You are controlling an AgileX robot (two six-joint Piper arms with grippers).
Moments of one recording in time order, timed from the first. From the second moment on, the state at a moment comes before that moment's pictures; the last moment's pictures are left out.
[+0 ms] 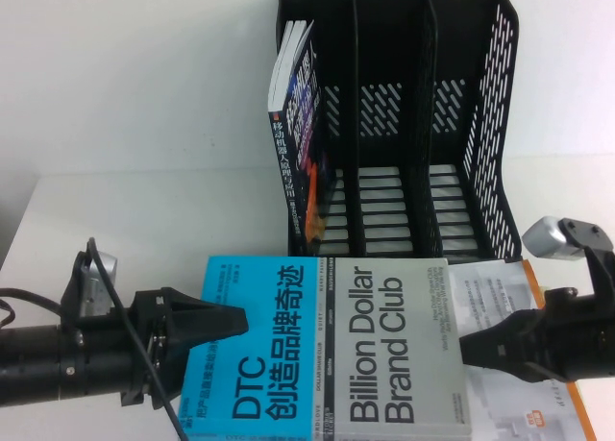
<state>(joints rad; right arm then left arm) 0.23 1.48 -0.62 1.37 0.70 -1.15 0.03 1.64 -0.56 -1.61 1.18 1.03</state>
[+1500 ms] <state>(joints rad) 0.25 1.22 -0.63 1.29 0.59 -1.27 -0.05 1.40 -0.79 -1.32 1.16 0.78</state>
